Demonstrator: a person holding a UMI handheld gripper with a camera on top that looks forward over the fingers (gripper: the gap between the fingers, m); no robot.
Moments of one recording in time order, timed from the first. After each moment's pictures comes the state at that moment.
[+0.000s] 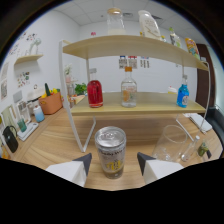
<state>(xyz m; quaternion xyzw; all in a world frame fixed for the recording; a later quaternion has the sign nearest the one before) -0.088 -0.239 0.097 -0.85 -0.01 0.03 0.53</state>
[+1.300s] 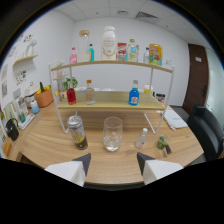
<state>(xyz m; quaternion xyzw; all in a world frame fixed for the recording) 0.041 -0.369 0.158 -0.87 0.00 -0.02 0.49</state>
